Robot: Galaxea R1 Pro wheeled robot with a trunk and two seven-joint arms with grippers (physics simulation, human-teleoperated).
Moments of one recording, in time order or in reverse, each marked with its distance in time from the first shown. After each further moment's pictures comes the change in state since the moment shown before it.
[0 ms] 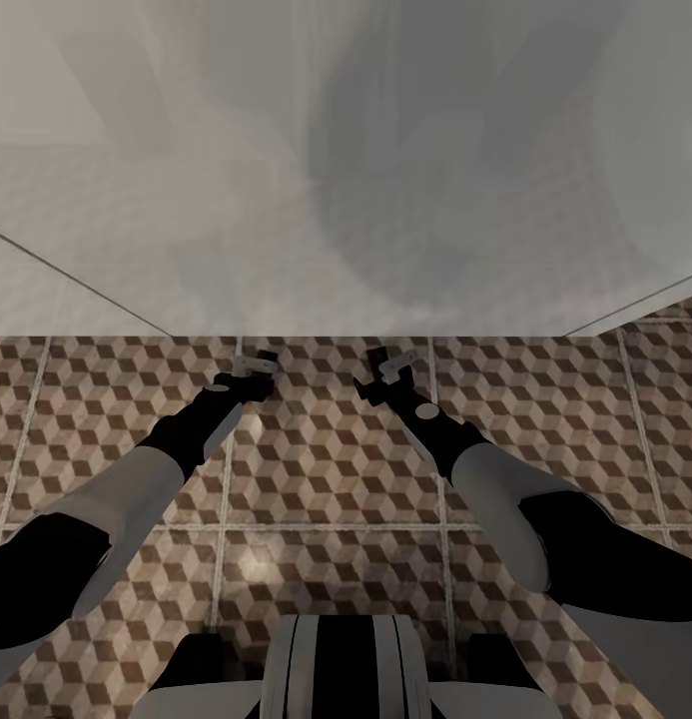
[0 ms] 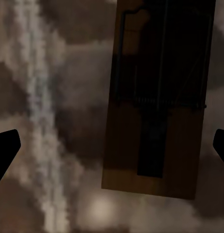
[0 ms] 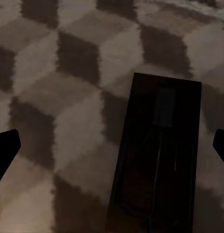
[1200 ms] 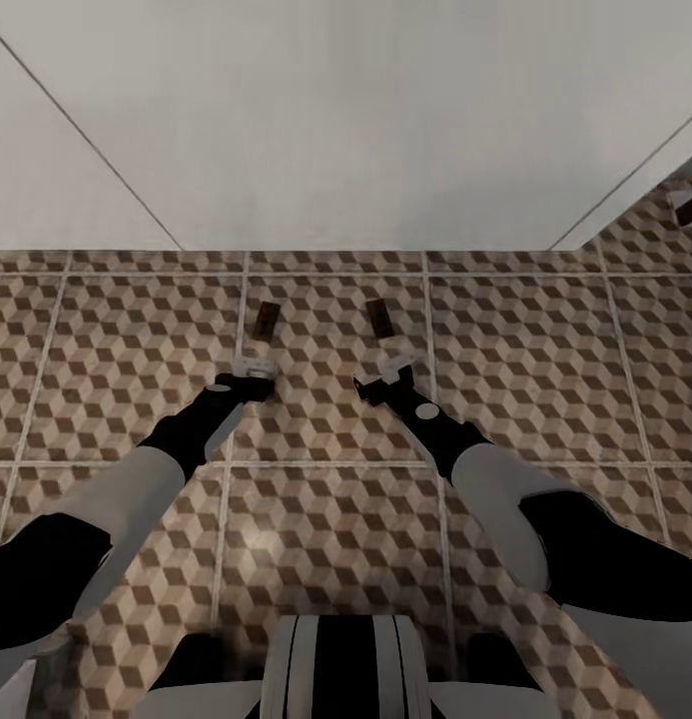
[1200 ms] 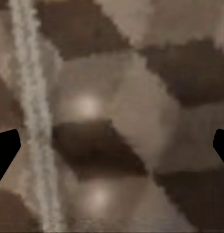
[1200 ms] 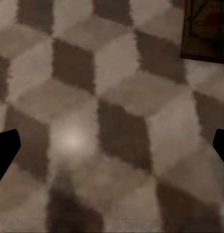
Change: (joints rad) left arm 0.000 -0.003 0.000 -0.001 0.000 0.000 0.000; right arm 0.000 0.000 0.000 0.000 0.000 0.000 0.000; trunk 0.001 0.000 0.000
